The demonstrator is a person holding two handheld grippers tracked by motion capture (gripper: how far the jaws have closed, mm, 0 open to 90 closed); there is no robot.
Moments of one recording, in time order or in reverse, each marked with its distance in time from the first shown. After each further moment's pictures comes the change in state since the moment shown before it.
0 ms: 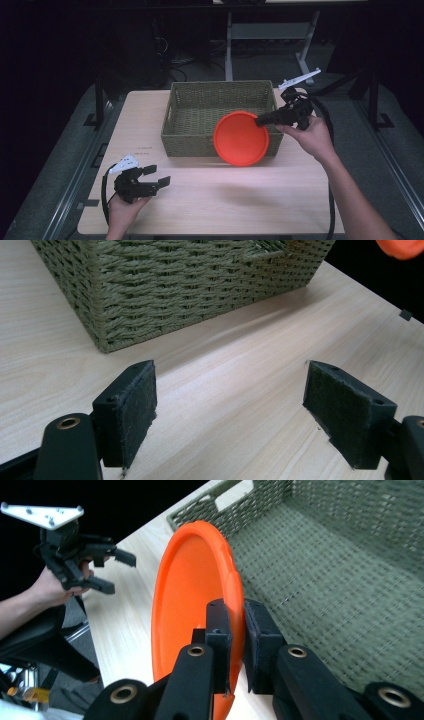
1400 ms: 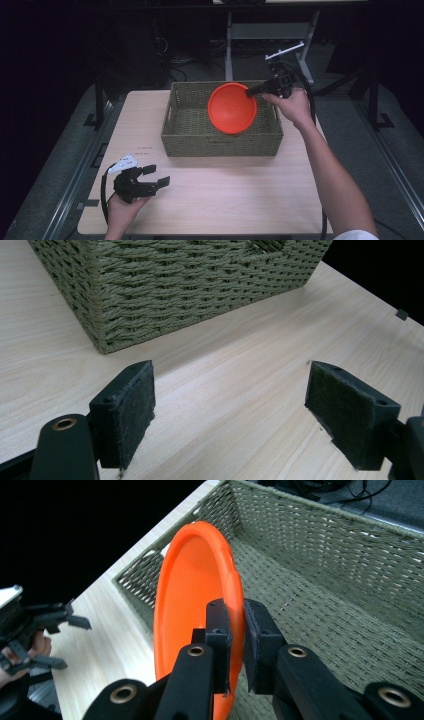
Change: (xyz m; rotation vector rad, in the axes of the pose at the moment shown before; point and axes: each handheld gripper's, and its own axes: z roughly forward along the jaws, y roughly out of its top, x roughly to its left) left arm 0.001 0.000 -0.001 0.003 -0.012 -0.007; right arm -0.059 0.065 0.031 -0.022 -0.062 0.145
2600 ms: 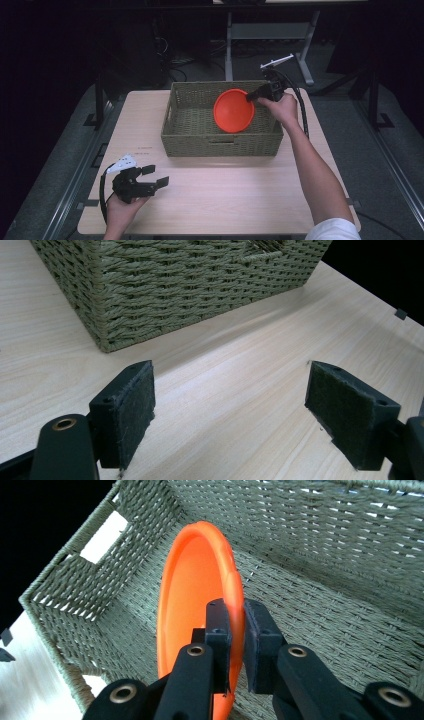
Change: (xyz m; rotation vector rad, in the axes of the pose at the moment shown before) left arm 0.001 0.000 -0.003 0.000 0.002 0.001; right arm -0.055 -0.009 0.054 0.049 -0.096 0.146
